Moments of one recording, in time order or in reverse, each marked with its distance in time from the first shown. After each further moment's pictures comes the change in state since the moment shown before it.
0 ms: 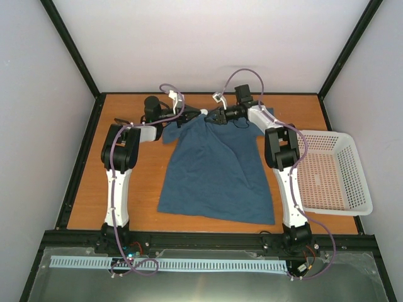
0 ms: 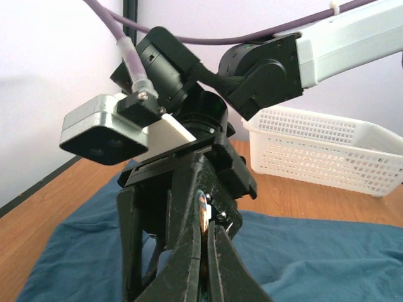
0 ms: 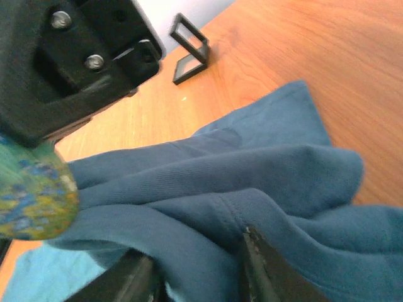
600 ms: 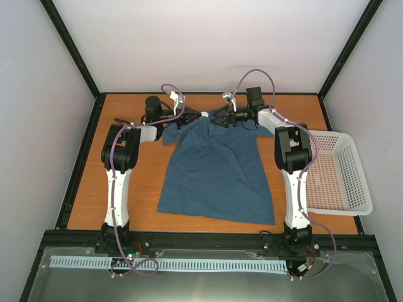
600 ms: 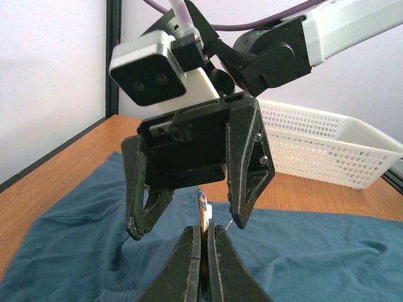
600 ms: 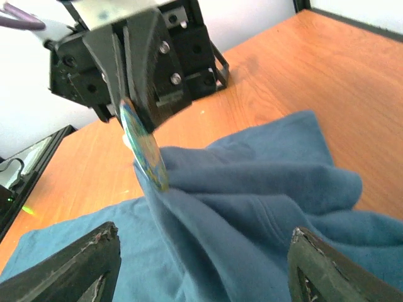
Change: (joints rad) left arm 0.004 0.001 0.003 -0.047 0.048 0.025; right arm -0.060 -0.182 -0.303 0.198 -0.069 -0.086
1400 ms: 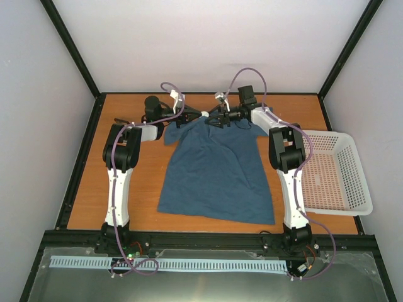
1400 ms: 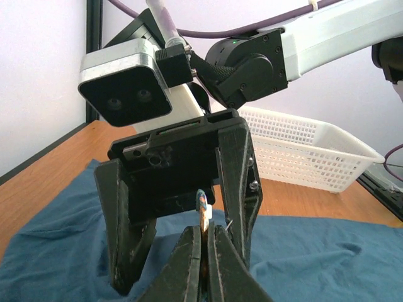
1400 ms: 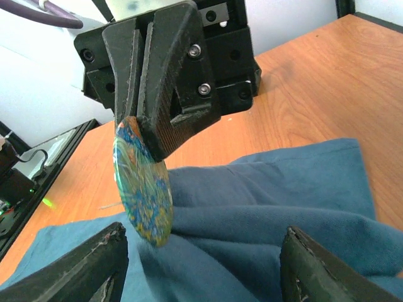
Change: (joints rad) left arm 0.000 0.031 0.039 0.114 0.049 -0.144; right arm 0.043 0.067 0.134 -0.090 -0.073 -0.065
